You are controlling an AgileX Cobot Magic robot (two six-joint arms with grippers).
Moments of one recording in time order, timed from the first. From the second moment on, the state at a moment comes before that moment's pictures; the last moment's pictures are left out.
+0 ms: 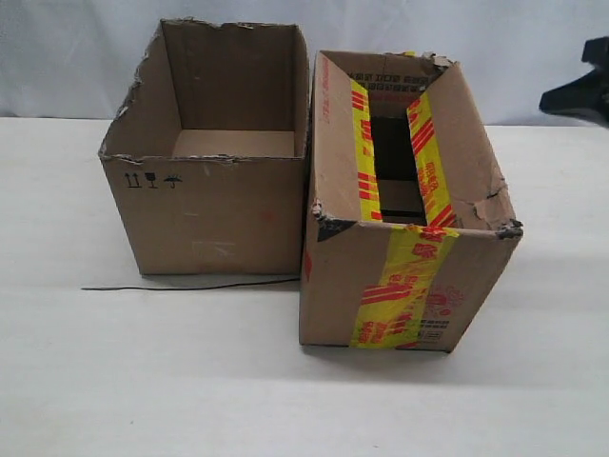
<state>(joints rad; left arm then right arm) -0.02 0.00 0.00 0.20 0.32 -0.13 -0.20 1.71 -1.22 1.18 0.96 -0.93</state>
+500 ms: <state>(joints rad) -0.02 0.00 0.00 0.20 0.32 -0.13 0.37 1.22 -1.10 0.61 0.93 -0.80</state>
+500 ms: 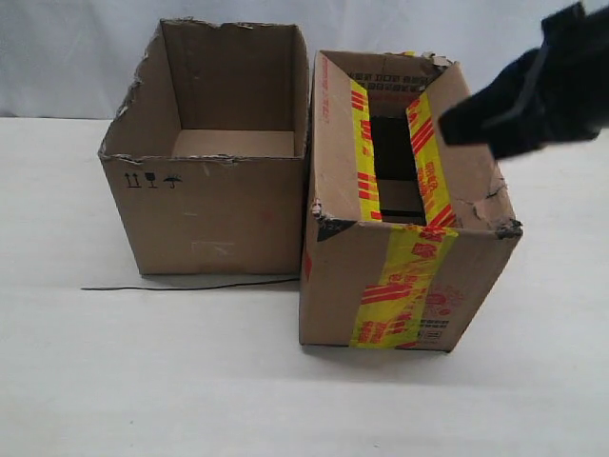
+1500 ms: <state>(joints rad) -0.02 0.00 0.00 0.20 0.32 -0.13 0.81 1.47 -0.85 -0.78 0.67 0.51</state>
